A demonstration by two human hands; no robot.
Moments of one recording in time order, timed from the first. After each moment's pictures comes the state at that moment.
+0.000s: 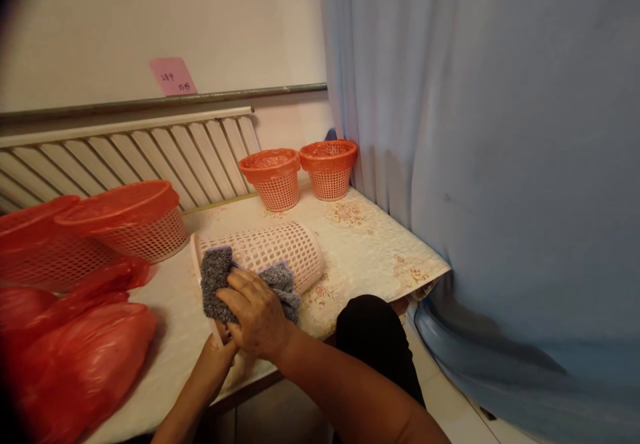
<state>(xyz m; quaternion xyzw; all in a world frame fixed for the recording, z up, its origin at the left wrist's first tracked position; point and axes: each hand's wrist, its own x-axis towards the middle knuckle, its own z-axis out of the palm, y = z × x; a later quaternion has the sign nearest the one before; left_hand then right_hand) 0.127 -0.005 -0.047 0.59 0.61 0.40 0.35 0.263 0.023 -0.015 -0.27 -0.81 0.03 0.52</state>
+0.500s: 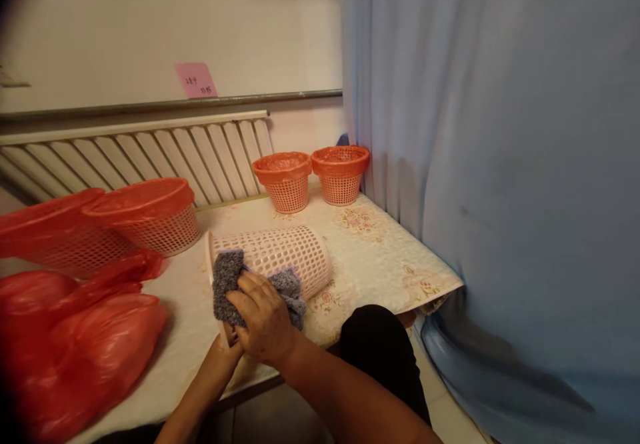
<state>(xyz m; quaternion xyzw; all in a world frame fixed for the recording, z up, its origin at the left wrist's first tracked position) 0.122 -0.005 -0.055 0.61 0.59 0.41 0.34 0.259 0.021 -0.018 -0.27 -0.80 0.02 0.53</state>
